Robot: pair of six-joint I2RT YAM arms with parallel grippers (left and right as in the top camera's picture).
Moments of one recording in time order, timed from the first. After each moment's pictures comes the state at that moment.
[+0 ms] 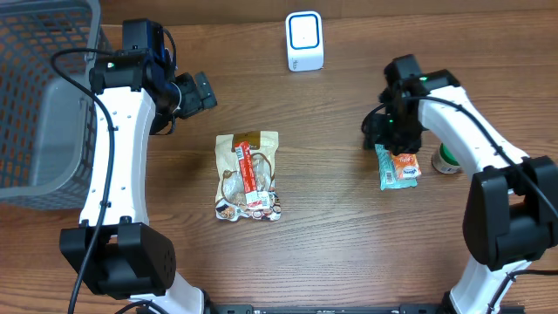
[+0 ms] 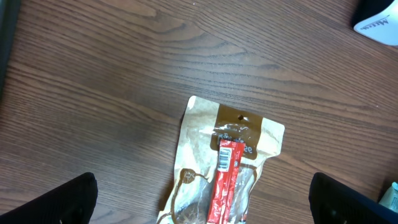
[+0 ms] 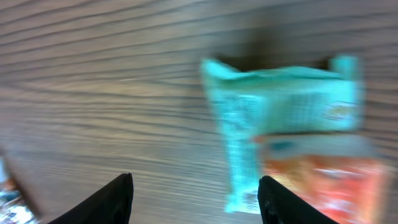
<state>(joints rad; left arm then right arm) 0.06 1.78 1.76 -1.22 0.07 -0.36 0.26 1.95 1.50 -1.04 -0.20 0.31</state>
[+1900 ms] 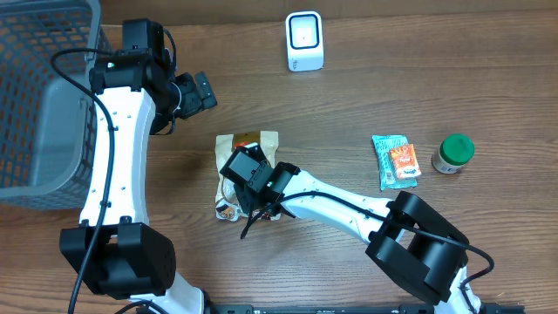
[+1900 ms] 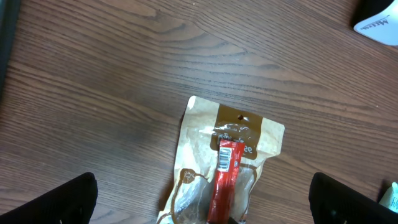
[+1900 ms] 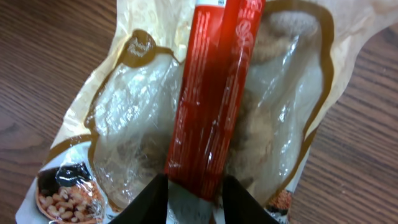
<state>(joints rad) 0.06 1.78 1.76 -1.22 0.07 -0.36 1.00 2.08 1.49 -0.57 0.06 0.59</state>
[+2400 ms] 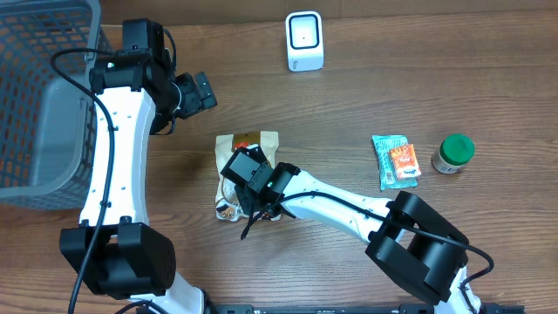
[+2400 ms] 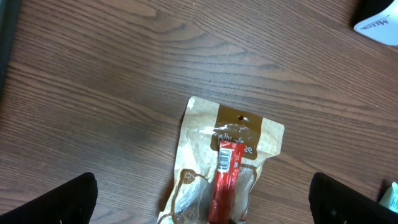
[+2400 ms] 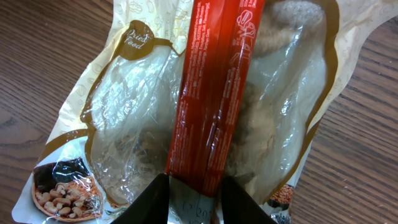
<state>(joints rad) 0.06 1.78 1.76 -1.22 0.07 -0.36 1.00 2.08 1.49 -0.57 0.05 0.59</state>
